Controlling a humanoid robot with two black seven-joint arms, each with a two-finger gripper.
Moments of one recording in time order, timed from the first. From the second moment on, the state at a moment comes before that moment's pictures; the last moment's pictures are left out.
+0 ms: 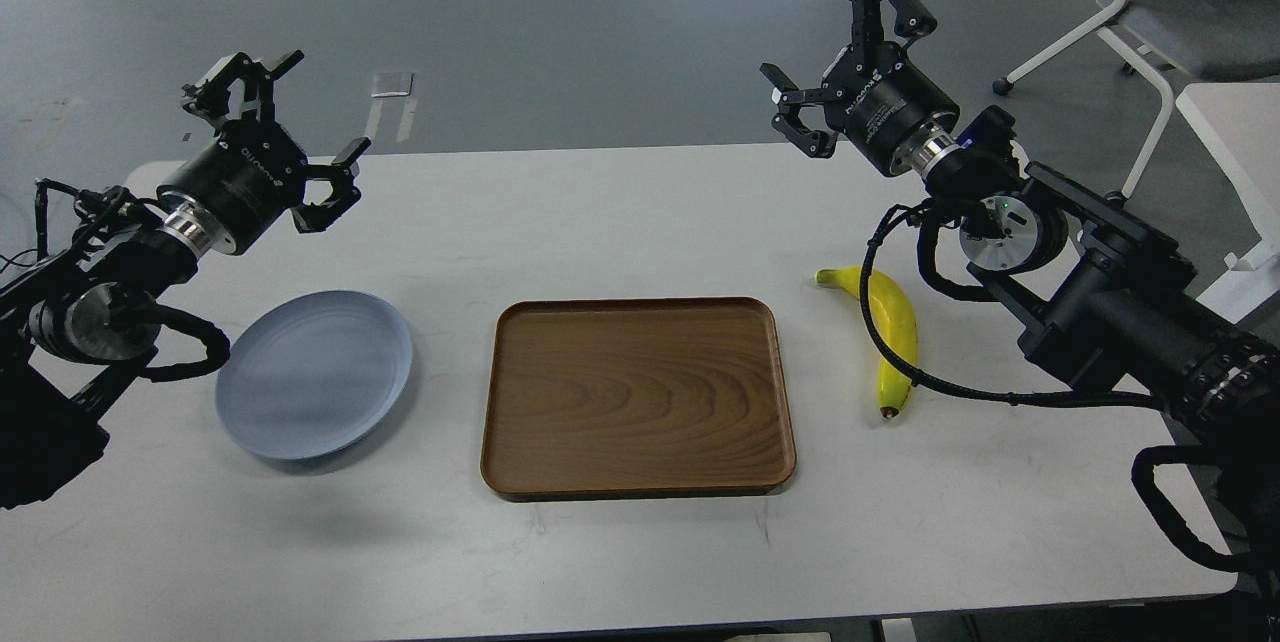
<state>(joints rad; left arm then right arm) -0.68 0.54 -0.73 -0.90 0.00 -0.39 -0.19 0.92 -0.26 0.56 0.73 0.08 0.38 0.24</state>
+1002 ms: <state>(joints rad) -0.63 0.54 -0.73 -0.91 -0.03 -0.37 -0.19 0.94 -0.24 0.58 0.73 0.09 0.32 0.14</state>
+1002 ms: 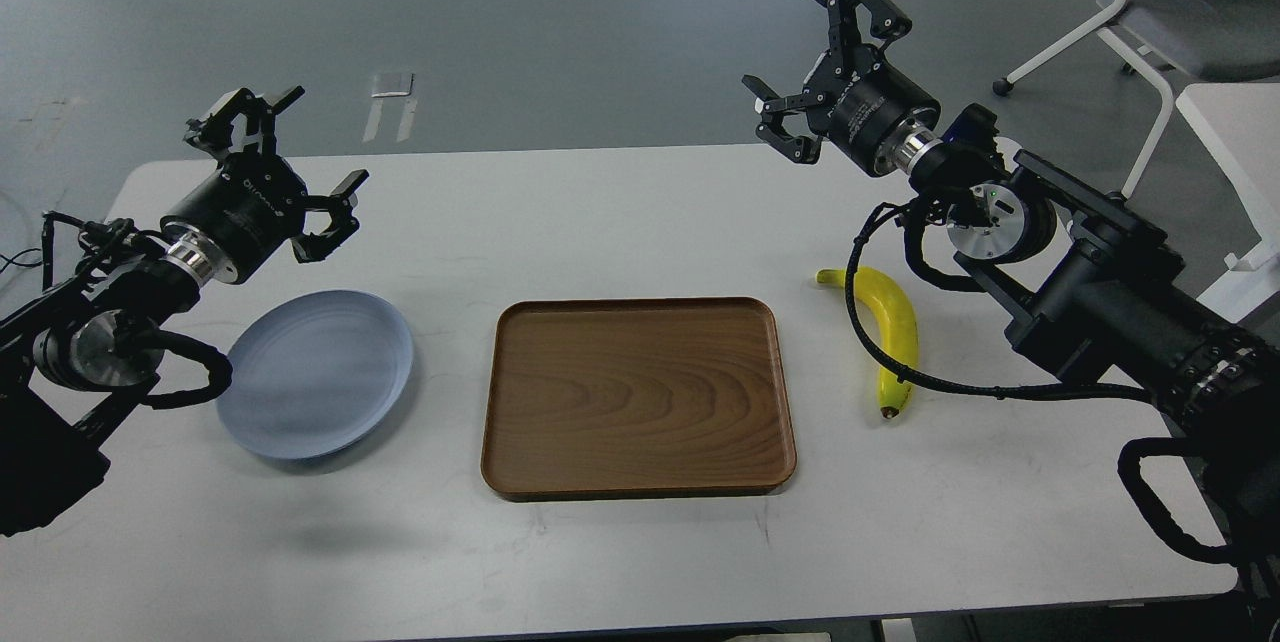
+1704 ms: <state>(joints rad) -0.59 0.76 -0.61 -1.06 1.01 0.16 -0.36 0.91 -0.24 0.61 0.73 0.09 0.30 0.15</state>
